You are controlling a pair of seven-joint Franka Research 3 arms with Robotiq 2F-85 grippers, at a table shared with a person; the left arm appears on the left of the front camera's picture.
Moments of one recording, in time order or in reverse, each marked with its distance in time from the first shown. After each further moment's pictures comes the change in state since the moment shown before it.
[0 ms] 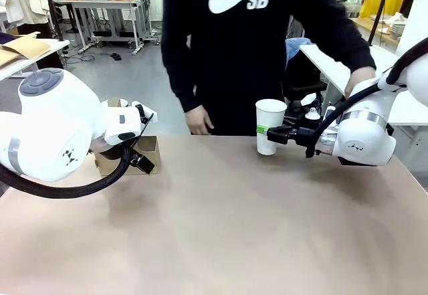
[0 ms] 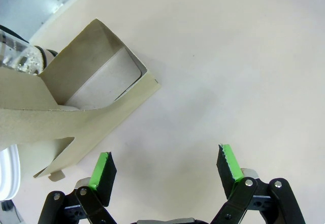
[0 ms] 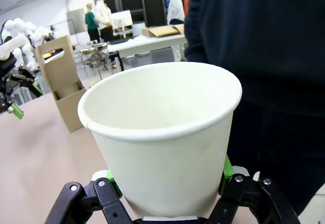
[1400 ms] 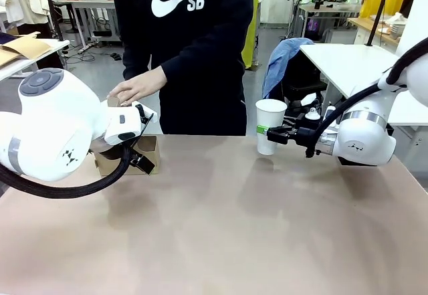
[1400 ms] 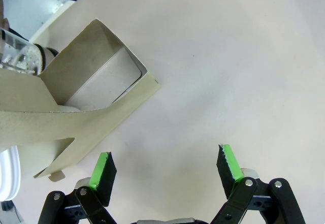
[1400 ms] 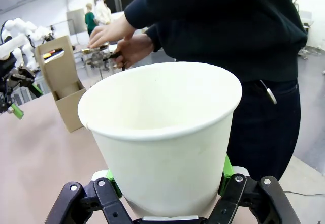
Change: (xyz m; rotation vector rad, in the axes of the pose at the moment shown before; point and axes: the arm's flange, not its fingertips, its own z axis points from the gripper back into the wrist) left arm 0.000 0.000 0.000 0.000 0.000 0.000; right arm 0.000 0.000 0.000 0.000 0.000 0.000
